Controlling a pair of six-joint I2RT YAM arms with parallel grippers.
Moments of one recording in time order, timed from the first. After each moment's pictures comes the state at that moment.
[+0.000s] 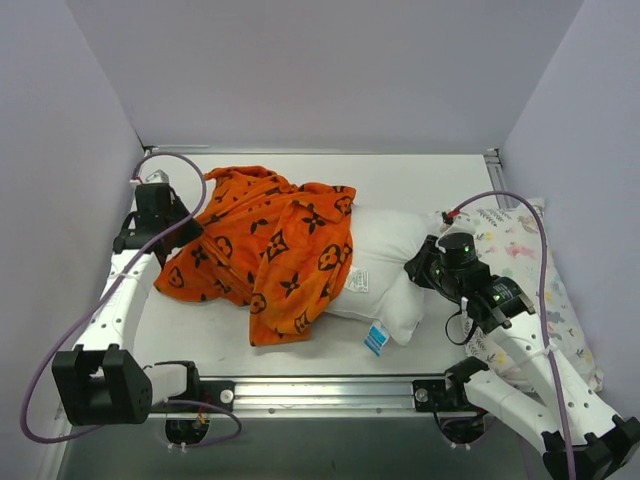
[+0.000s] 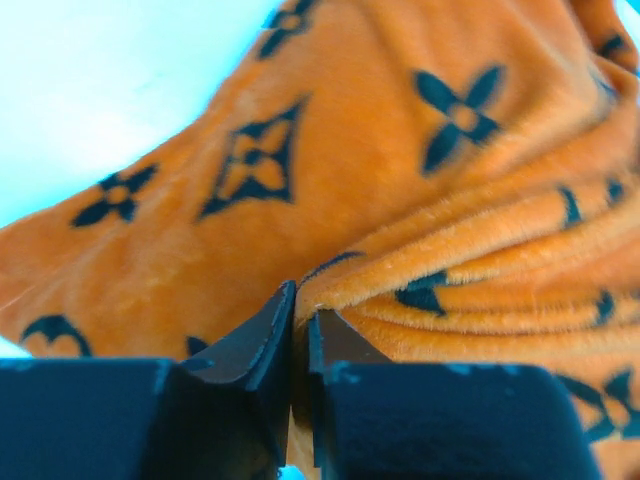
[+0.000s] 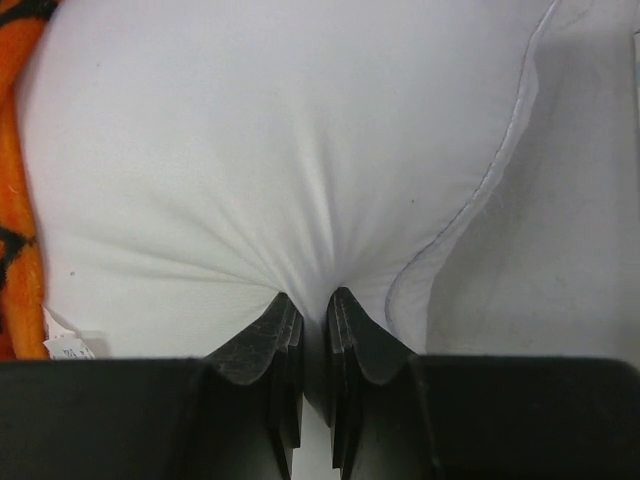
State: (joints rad) left arm 0.03 1.23 1.04 -0.53 -0.01 -0.56; right arm 0.47 0.80 0.81 -0.66 0.15 0.58
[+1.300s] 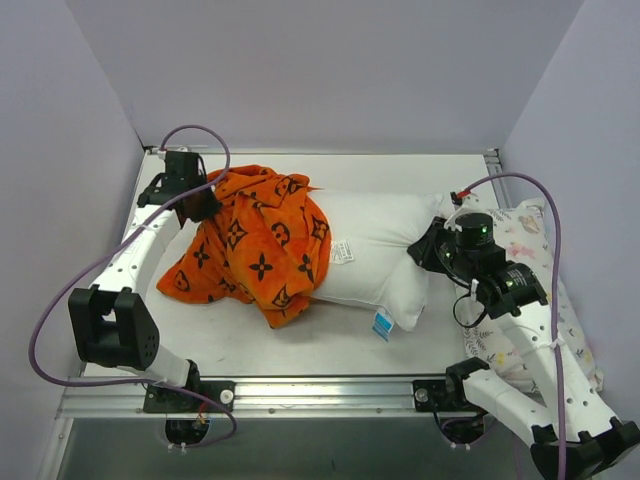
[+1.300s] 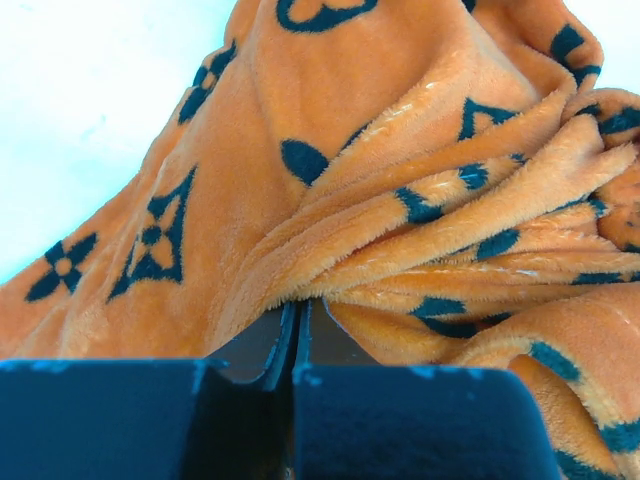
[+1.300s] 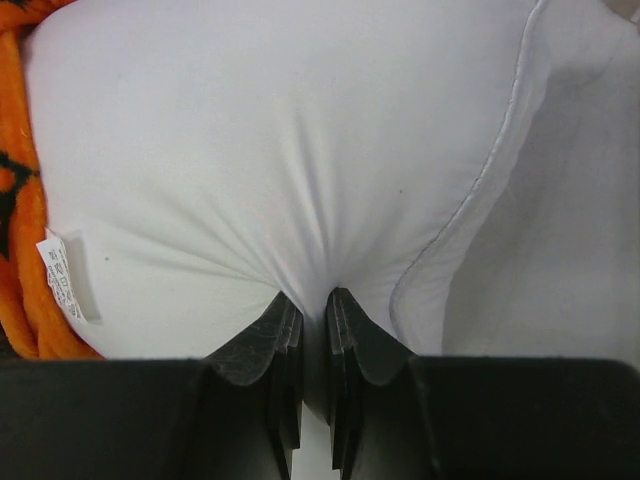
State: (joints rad) left arm -0.11 1.52 1.34 -0.62 -0.10 -0.56; right arm 0.35 0.87 0.97 -0.70 0.01 0.49
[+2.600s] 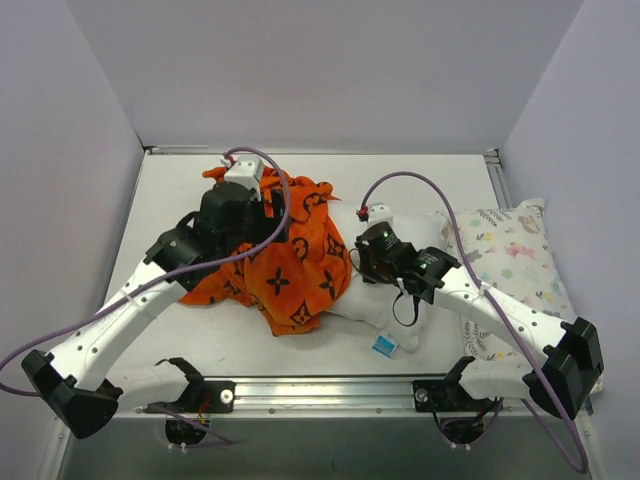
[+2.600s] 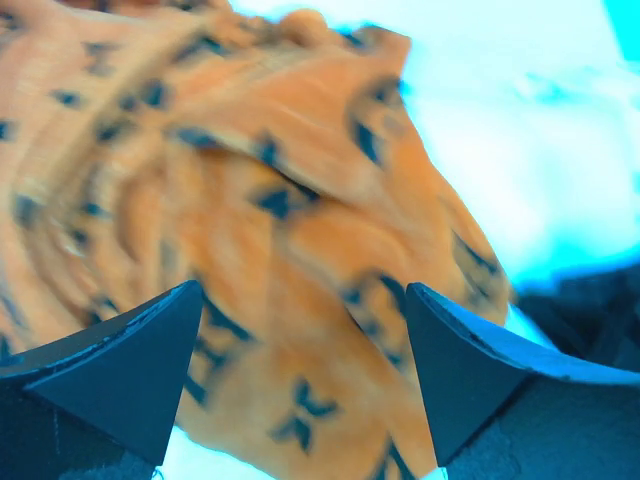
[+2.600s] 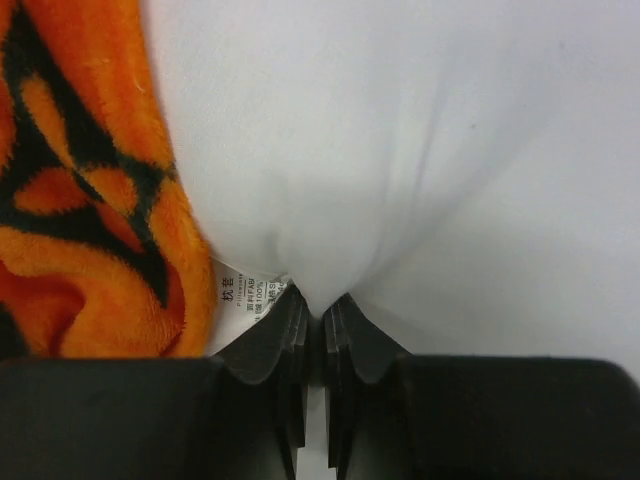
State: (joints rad) left arm -0.65 1.19 1.30 -0.63 -0.26 -0.43; right arm 0.80 1.24 0.97 -0.56 0.29 0.37
